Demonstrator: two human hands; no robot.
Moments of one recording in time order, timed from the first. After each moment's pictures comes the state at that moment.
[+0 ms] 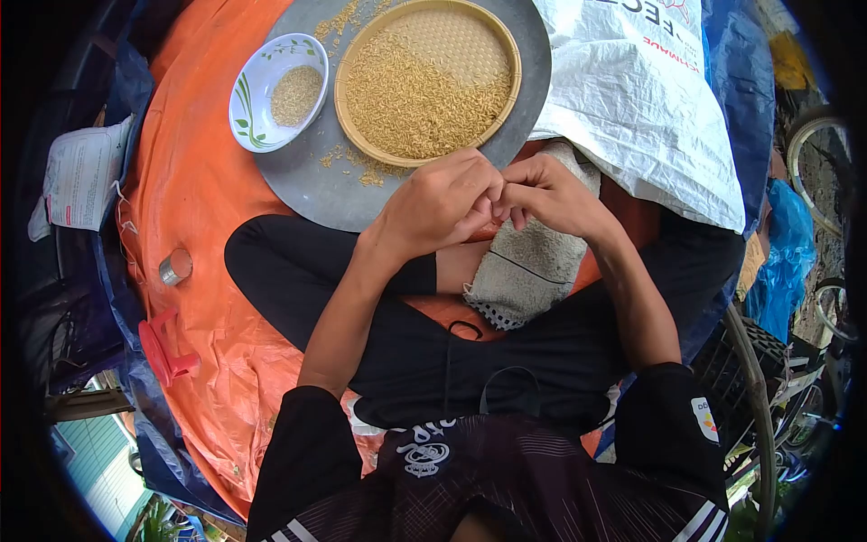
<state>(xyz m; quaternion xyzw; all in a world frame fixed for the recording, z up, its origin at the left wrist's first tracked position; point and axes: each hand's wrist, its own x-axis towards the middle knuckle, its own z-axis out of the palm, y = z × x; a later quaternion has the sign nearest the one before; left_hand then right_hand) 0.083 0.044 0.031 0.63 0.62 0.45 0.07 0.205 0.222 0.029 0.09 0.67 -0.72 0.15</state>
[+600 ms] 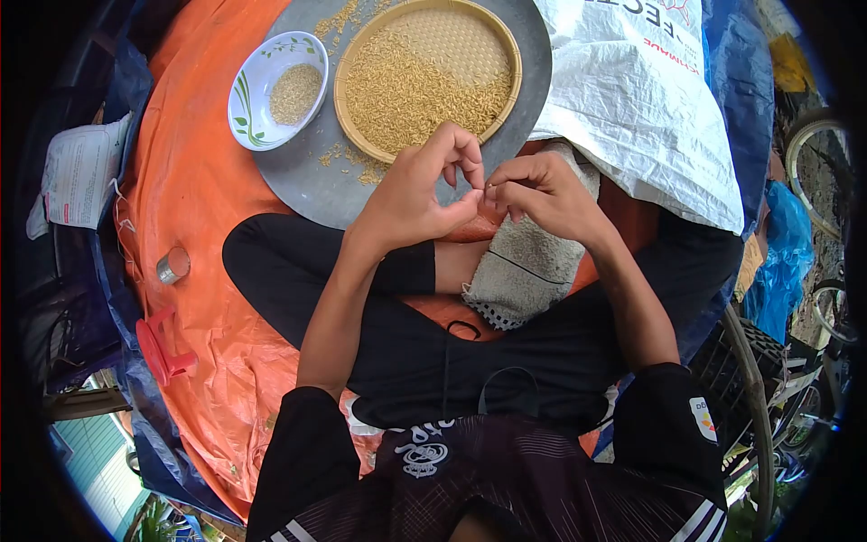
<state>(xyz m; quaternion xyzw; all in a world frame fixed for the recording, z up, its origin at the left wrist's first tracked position) 0.072 0.034 0.044 0.48 0.66 0.51 0.27 0.205 0.214 0.038 0.09 0.73 -0.67 0.07</state>
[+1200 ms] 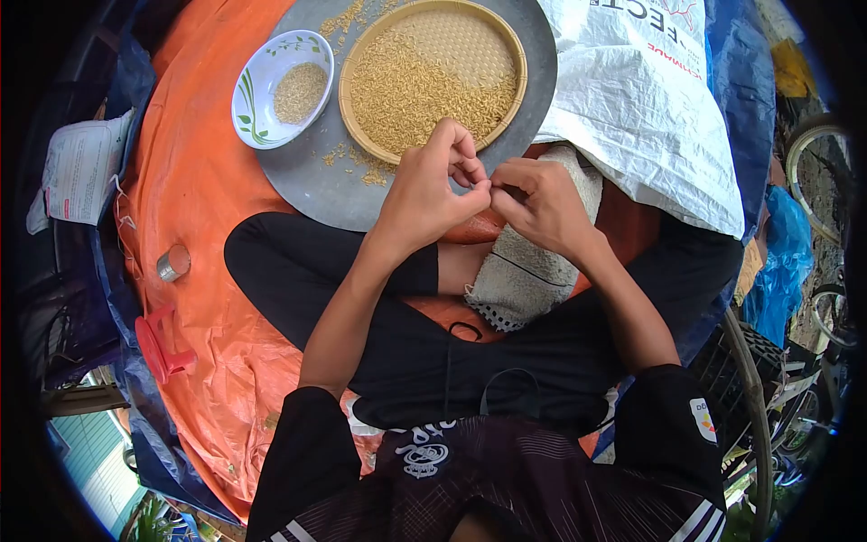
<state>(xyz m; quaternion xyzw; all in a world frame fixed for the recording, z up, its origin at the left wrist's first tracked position) 0.085 0.042 0.043 0.36 0.72 0.52 0.29 0.205 0.200 0.030 0.05 0.88 -0.46 -0.08</state>
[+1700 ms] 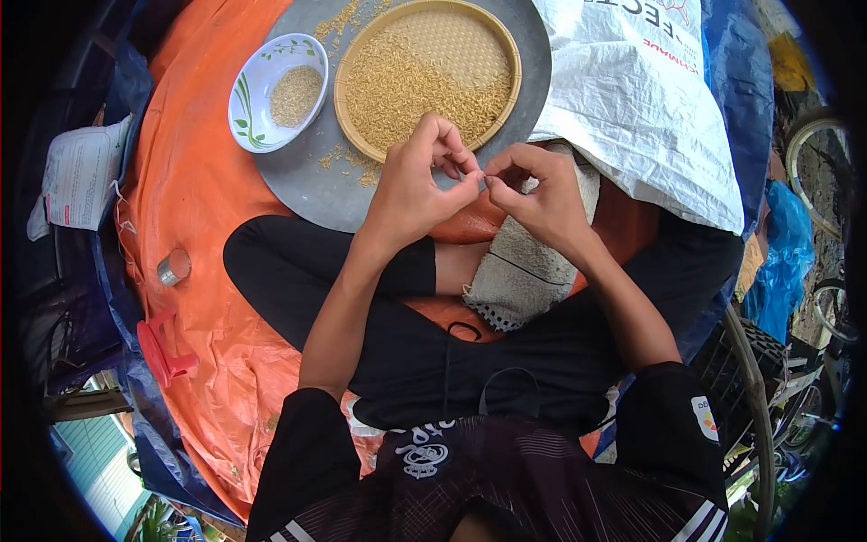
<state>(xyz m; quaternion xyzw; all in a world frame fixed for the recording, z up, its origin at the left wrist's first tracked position) 0.078 0.042 0.038 0.38 0.70 0.56 0.25 0.205 0.197 0.030 0.14 0.81 -0.56 -0.11</state>
